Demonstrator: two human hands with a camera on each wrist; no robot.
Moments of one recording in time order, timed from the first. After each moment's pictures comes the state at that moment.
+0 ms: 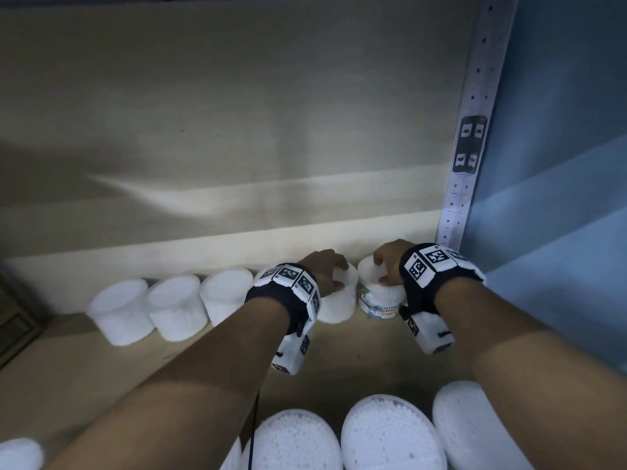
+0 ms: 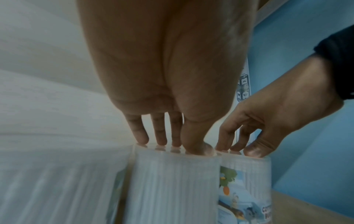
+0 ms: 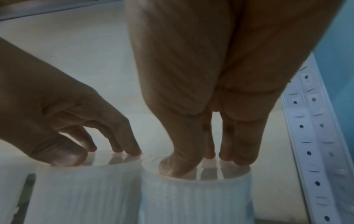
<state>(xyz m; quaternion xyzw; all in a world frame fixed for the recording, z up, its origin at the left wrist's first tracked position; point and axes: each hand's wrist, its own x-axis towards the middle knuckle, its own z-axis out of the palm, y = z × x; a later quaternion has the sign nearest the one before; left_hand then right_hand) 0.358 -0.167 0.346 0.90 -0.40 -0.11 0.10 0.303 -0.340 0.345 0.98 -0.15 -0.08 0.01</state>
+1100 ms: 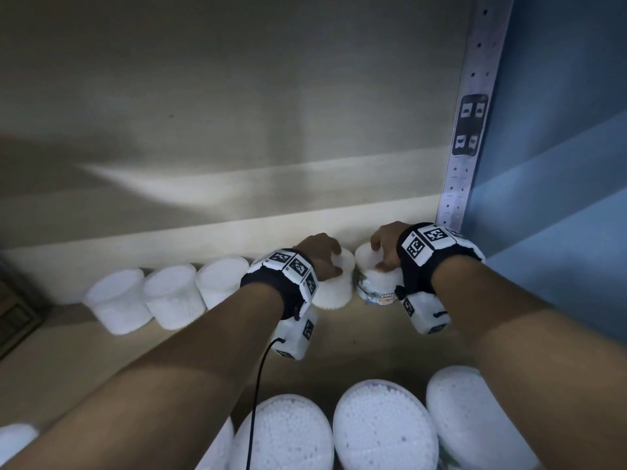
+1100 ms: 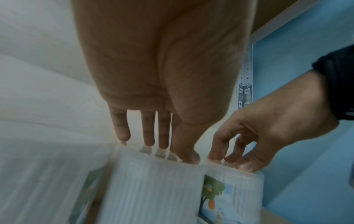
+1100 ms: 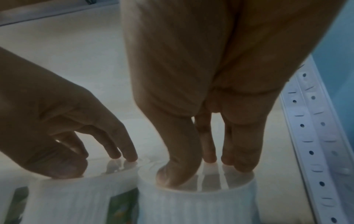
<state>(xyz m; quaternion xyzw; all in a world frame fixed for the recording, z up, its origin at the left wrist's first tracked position) 0.350 -0.173 0.355 0.92 -0.36 -0.10 0.08 0.335 -0.368 0.331 0.98 -0.14 -0.09 0.05</state>
